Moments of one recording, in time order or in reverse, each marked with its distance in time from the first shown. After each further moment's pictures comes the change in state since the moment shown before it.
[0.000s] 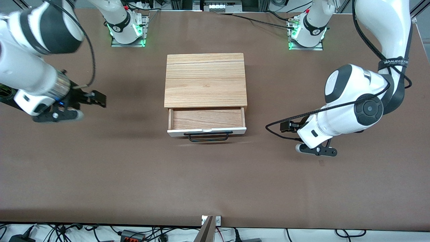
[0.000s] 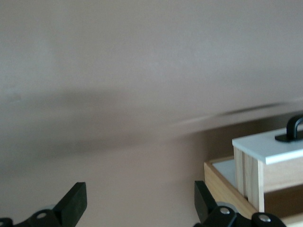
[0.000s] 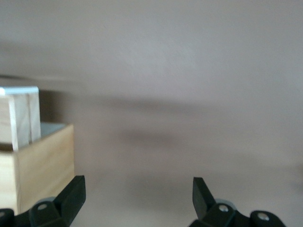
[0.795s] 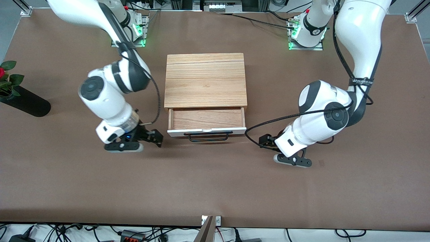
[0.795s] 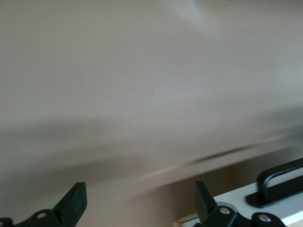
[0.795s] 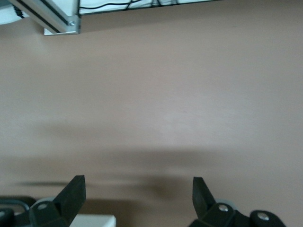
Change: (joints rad) left arm -0.087 0.118 -0.002 0.001 -0.071 0.306 0.000; right arm 0.196 0.304 0.001 -0.008 0.038 0.664 0.289
